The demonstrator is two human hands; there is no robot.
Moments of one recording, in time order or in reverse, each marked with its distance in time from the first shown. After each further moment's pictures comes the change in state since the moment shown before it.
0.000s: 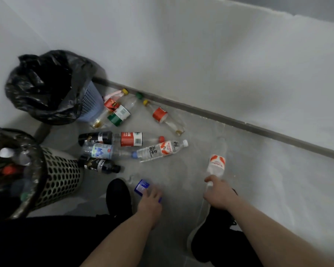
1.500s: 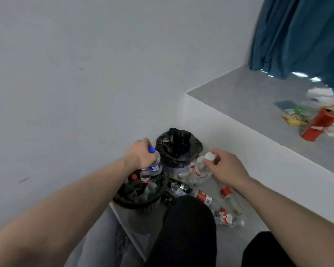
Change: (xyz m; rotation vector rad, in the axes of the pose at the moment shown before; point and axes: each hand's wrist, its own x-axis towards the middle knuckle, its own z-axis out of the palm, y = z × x) left_hand -0.438 -0.286 -0.017 -1.153 0.989 -0.783; right_hand -0.326 -0.338 -0.032 -0.201 0.557 -1.022
